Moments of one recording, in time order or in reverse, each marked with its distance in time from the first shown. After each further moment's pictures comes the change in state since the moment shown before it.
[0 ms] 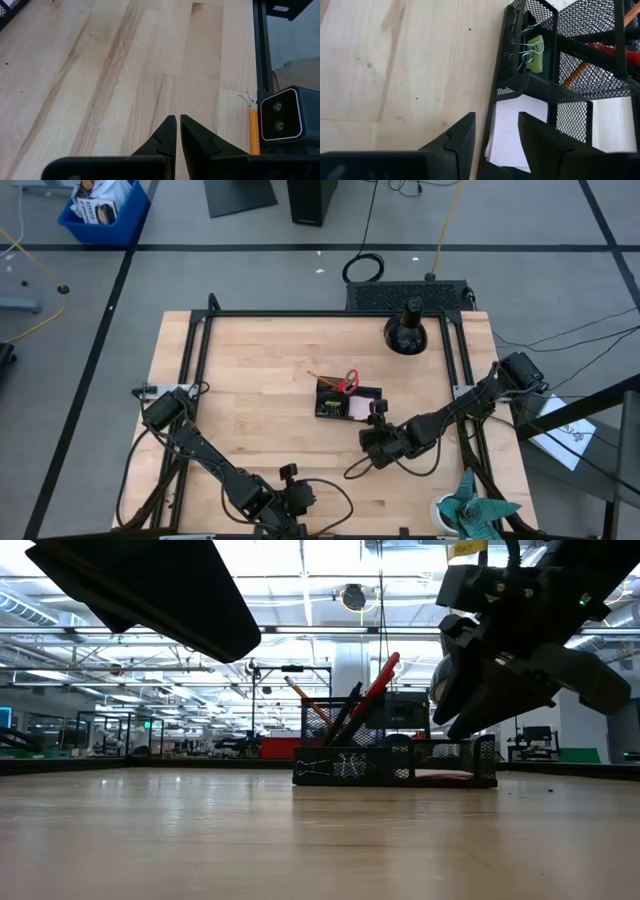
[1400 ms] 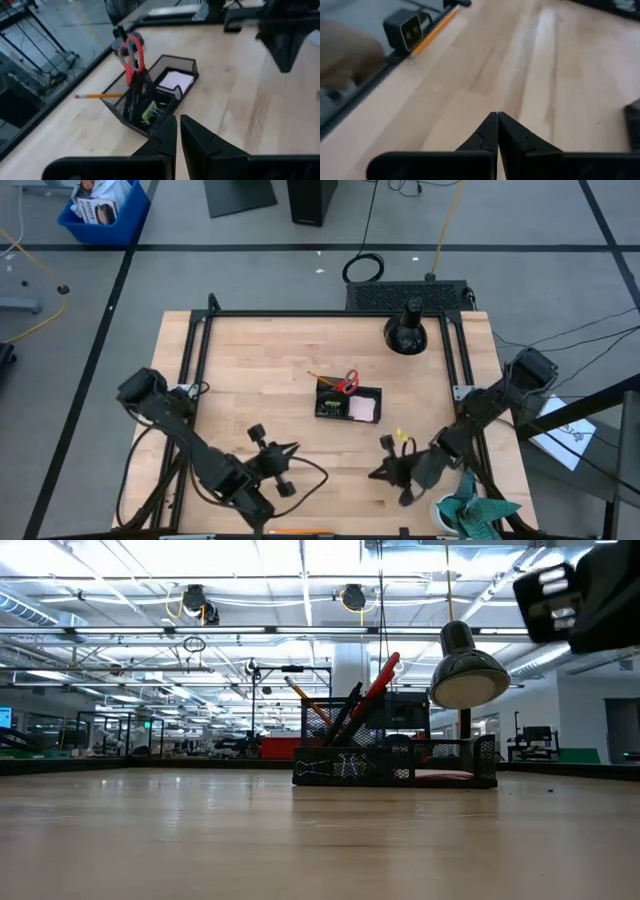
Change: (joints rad) left arm -0.005 -0.268 -0.008 -0.472 -0.543 -0.087; right arm 0.262 -0.123 -0.282 0.729 -0.182 -0.008
